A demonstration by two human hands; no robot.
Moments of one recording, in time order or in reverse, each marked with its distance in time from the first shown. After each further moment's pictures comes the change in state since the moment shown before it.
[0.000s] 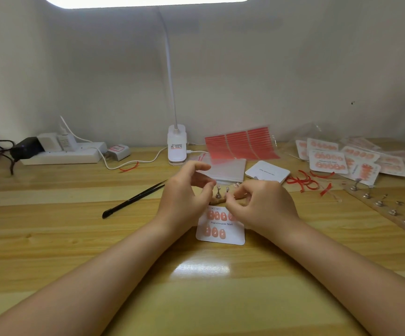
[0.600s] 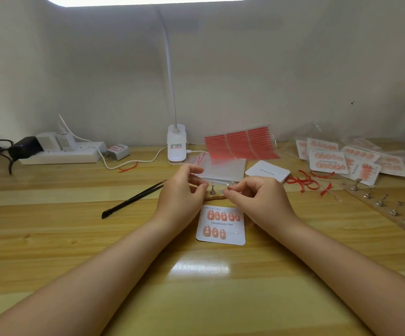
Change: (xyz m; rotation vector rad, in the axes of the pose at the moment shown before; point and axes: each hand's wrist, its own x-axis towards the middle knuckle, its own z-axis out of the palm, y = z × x) left_hand 0.007 -0.015 0.003 0.069 -0.048 -0.195; right_hand 0.005 0.006 0.005 0.459 -0.024 0.084
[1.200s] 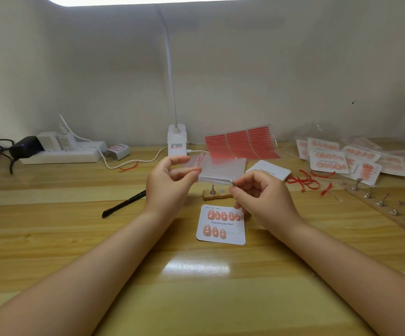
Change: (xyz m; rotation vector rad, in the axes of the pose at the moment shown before) left_hand 0.004 0.000 -0.015 -0.438 0.127 -0.136; right_hand -0.005 -0.001 -0.005 0.238 -0.031 0.057
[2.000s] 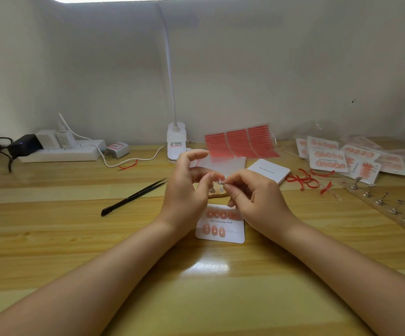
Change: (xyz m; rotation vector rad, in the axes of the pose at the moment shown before) left_hand -0.021 0.008 0.023 0.055 -0.166 0.355; right_hand -0.001 -0.009 0.006 -0.245 -0.053 -0.326
